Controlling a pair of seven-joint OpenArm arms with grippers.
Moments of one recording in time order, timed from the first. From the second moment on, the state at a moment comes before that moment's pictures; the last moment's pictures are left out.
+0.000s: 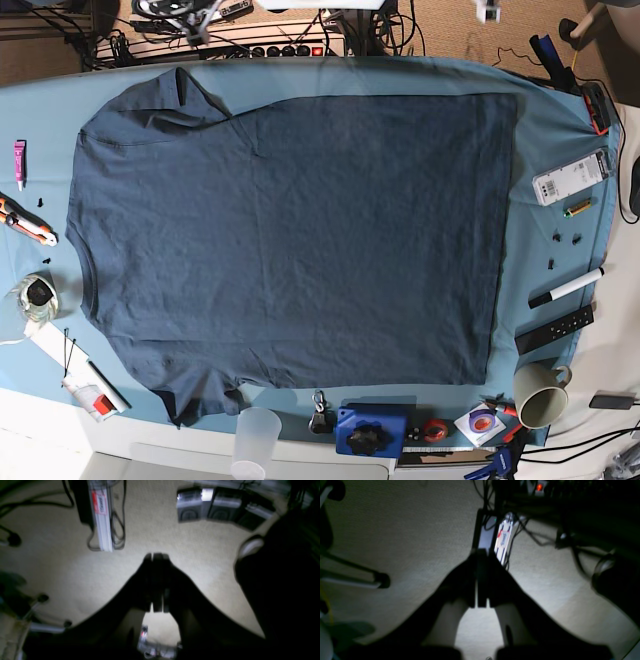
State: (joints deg) left arm 32.1 0.2 -27.1 46.7 8.2 -26.0 1.5; right arm -26.6 20.6 -6.3 51.0 13.5 16.2 -26.0
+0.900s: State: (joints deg) left arm 70.6 0.5 -26.8 114.0 -18.9 -9.3 29.7; right arm -56.3 26.2 14.3 101.5 31.3 19.1 -45.7
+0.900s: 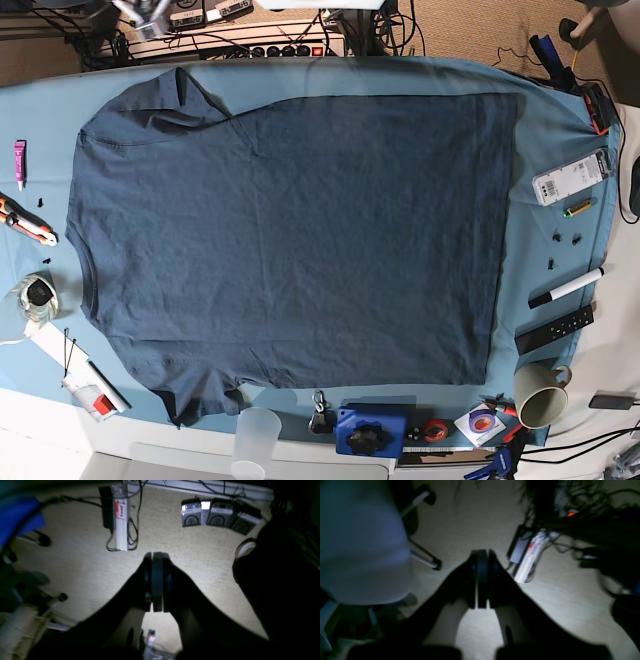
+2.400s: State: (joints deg) left arm 67.9 0.1 -26.9 130.3 -23.6 -14.0 34.3; right arm -44.2 21.6 54.7 106.4 59.3 37.2 -61.3
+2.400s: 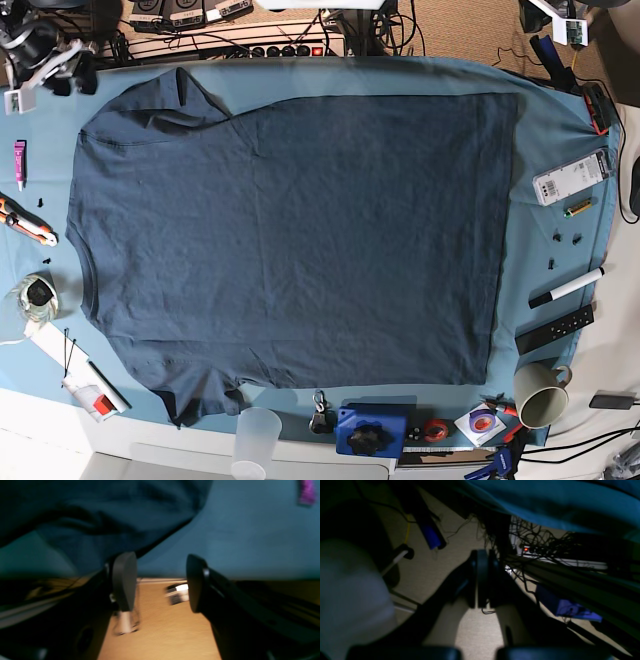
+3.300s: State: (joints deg) left arm 63.1 0.1 -26.9 130.3 -23.6 -14.0 34.3; right arm -35.7 21.4 48.8 90.5 77.0 39.8 -70.3
